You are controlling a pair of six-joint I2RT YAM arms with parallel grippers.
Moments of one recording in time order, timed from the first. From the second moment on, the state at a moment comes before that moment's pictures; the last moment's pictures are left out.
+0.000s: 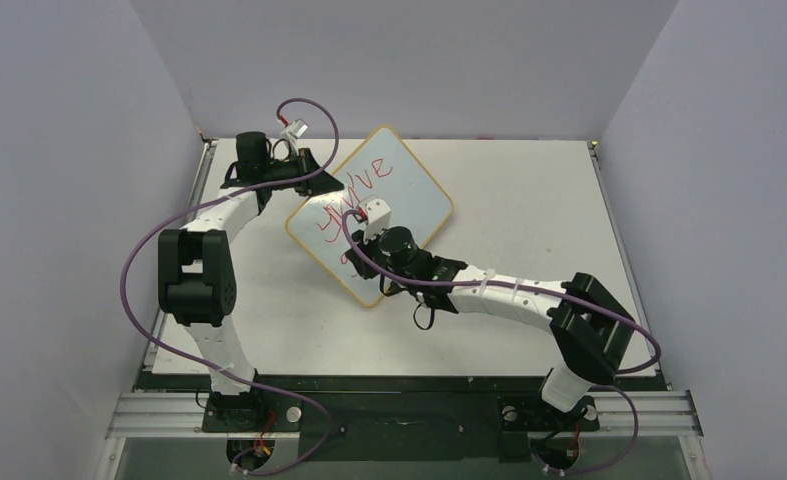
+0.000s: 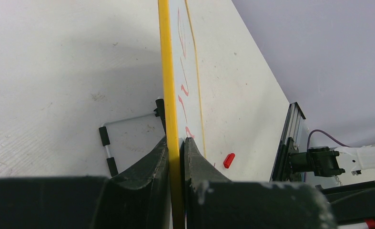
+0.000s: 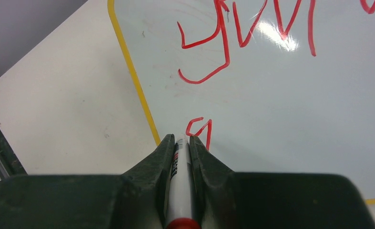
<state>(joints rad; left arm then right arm) -0.06 1.89 1.39 0.04 1.02 -0.36 0.98 1.64 1.07 0.23 0.13 0.24</state>
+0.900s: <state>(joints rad) -0.06 1.89 1.39 0.04 1.02 -0.36 0.90 1.76 1.15 0.21 0.15 0.23</state>
